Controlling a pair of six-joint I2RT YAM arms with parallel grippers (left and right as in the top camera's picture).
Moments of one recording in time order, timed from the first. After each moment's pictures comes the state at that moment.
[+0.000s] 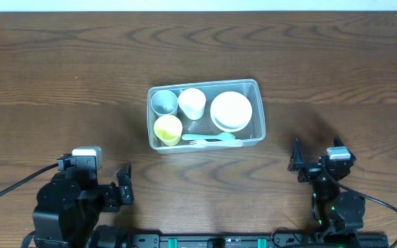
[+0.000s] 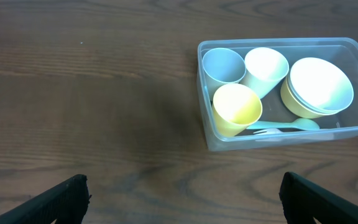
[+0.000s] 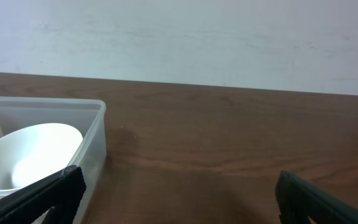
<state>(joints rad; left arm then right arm) -0.16 0.45 0.94 -1.13 -0.03 -0.15 0.09 0.01 0.01 -0.07 0.02 0.01</state>
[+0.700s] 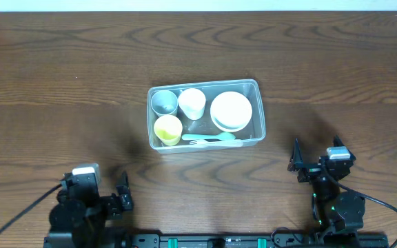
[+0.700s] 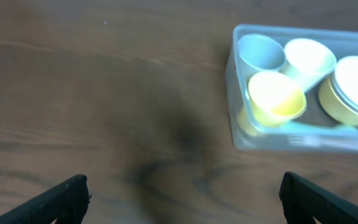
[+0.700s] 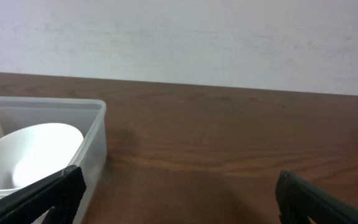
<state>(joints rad) -0.03 0.16 0.63 -1.05 -0.03 -0.15 0.09 0.01 0.01 -0.07 0.02 0.01</state>
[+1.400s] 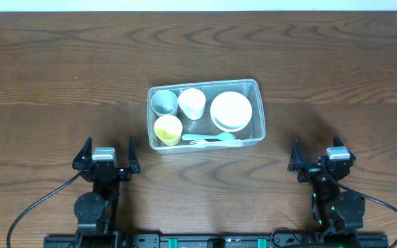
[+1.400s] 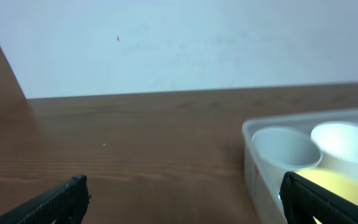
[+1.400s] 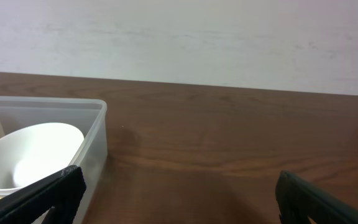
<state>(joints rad) -0.02 0.01 0.01 -0.07 -0.04 0.06 0.09 0.01 0.01 -0.07 0.02 0.01</state>
